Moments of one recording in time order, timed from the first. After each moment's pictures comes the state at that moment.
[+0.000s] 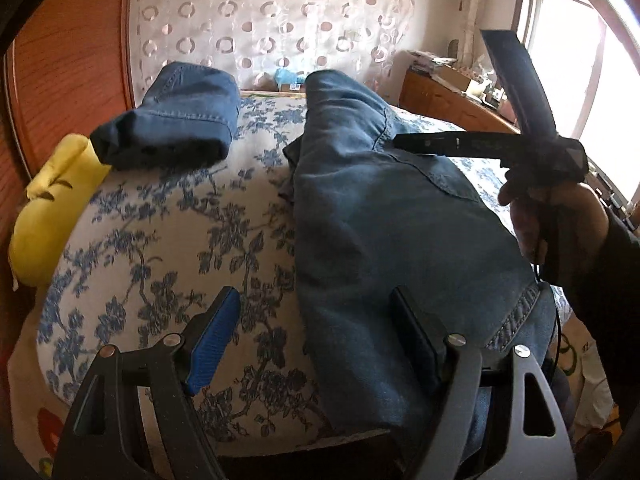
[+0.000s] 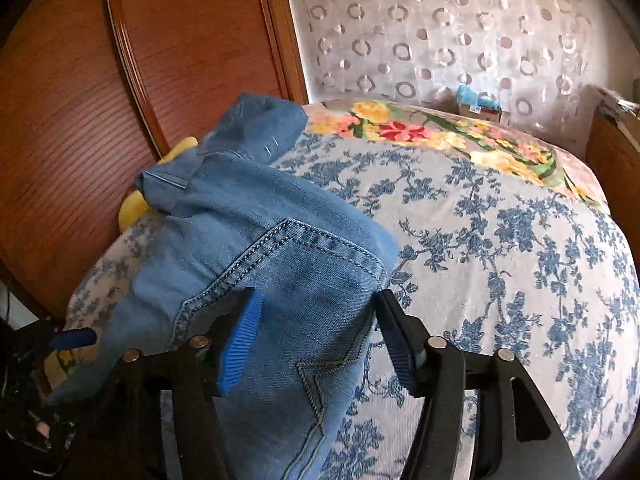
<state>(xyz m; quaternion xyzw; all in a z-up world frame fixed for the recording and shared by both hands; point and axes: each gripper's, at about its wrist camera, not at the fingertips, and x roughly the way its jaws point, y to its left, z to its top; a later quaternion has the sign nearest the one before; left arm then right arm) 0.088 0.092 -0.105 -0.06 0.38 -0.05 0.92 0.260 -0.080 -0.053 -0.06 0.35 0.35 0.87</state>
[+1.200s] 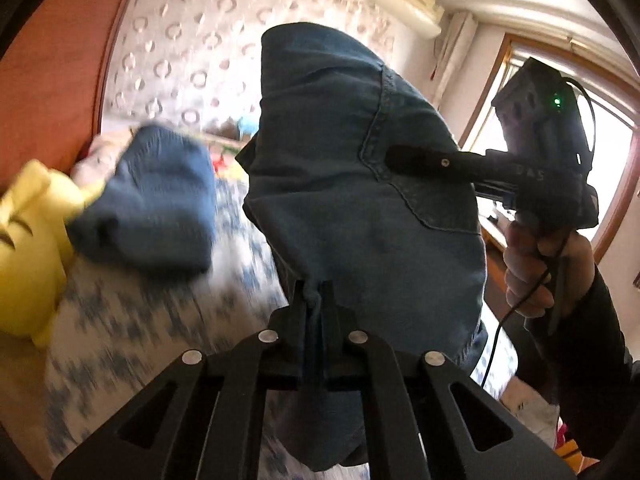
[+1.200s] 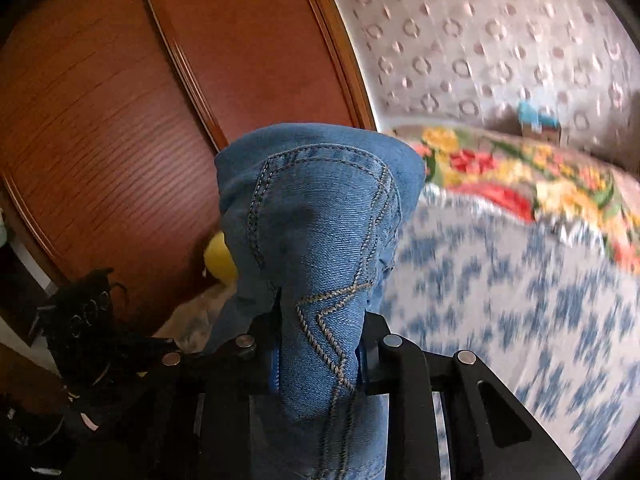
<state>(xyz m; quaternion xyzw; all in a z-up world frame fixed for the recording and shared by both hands) 0.136 0.140 -0.022 -0.16 0.28 -0.14 0.94 0.273 -0.046 0.046 -0.02 0.31 0.47 0.83</state>
